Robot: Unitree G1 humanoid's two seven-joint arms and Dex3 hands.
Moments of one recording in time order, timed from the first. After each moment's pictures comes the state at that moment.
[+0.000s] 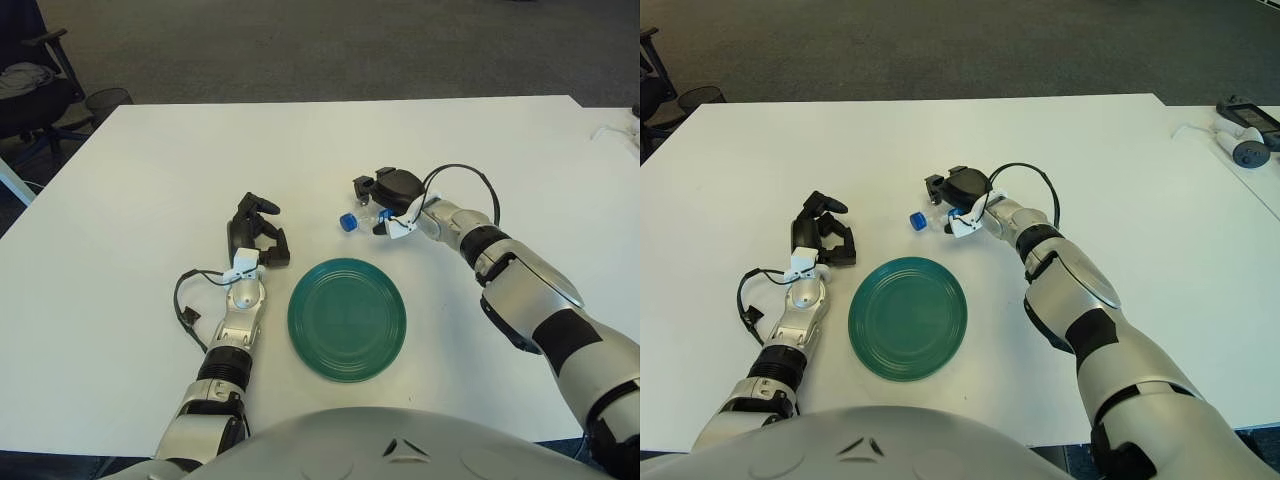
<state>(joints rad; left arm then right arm) -0.15 -0.02 0.03 0.56 0.18 -0.51 0.37 -0.92 -0.22 0.77 1.30 -0.85 -0.59 -0.44</state>
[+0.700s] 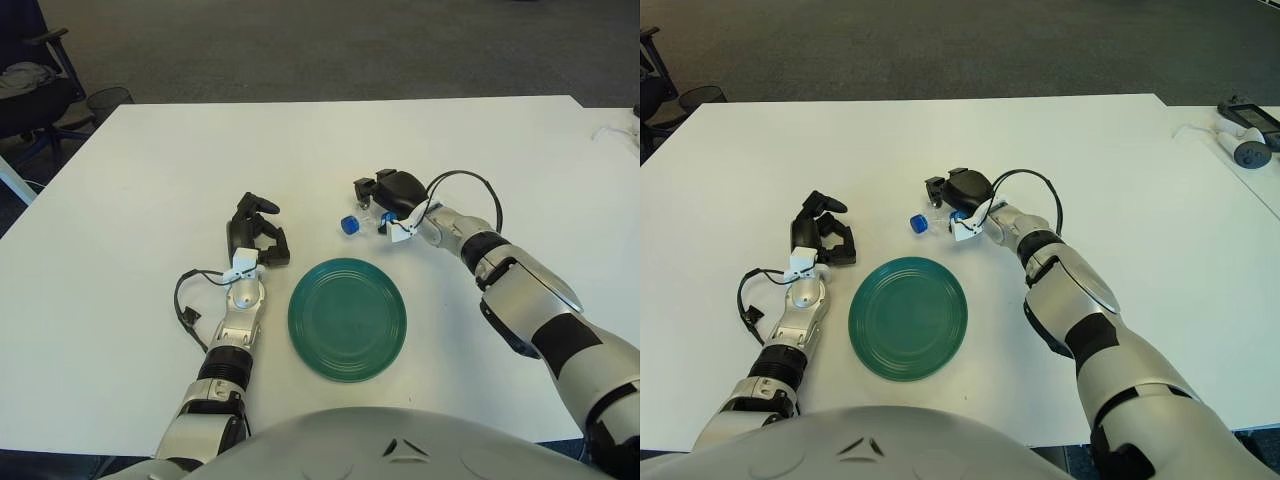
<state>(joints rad) -0.16 -0.02 0.04 0.58 0.16 -0.52 0.36 -0.89 -0.21 0.72 1.31 -0.84 -0.60 -0.51</state>
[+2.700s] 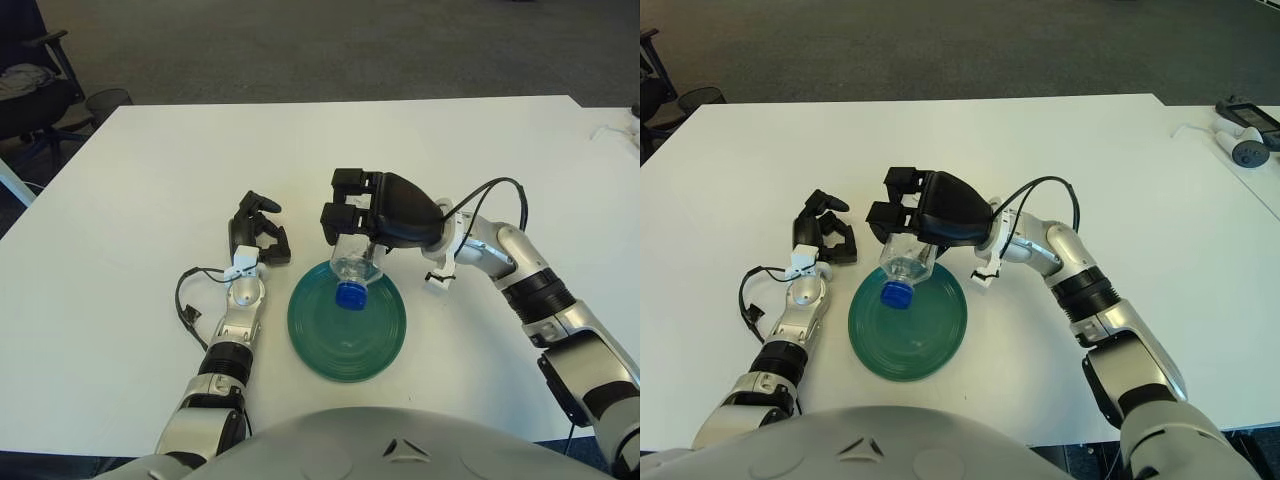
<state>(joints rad) -0.18 -0.01 0.04 0.61 0.16 -0.54 0.35 -0.52 -0.46 0.43 0.15 -0.84 -1.05 -0.17</state>
